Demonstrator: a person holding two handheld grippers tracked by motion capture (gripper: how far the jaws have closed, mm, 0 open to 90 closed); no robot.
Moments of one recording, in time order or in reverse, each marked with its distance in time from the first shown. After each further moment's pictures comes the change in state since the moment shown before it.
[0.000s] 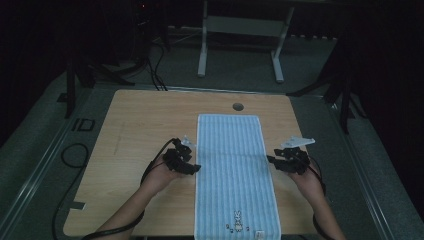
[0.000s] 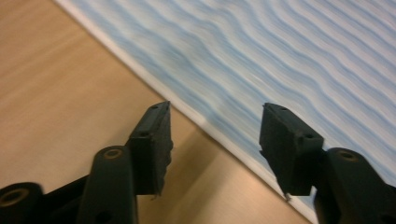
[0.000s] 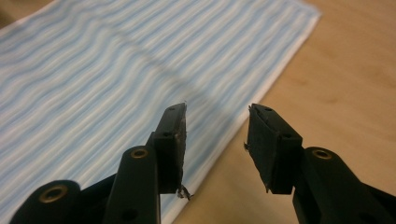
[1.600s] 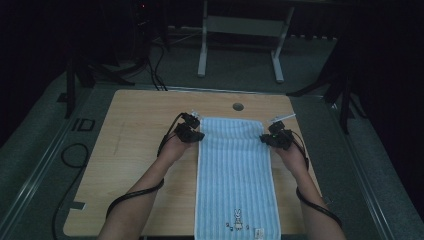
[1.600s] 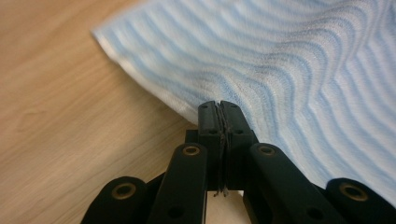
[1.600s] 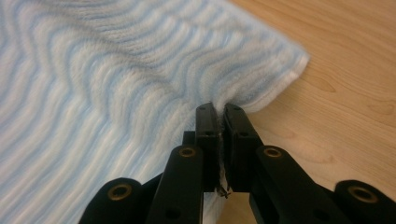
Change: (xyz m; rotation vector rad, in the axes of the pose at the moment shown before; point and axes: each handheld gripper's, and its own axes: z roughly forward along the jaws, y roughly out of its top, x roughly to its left) left arm 0.039 0.066 0.024 -0.058 0.032 -0.054; right arm -0.032 0.054 0.062 0.118 0.014 0.077
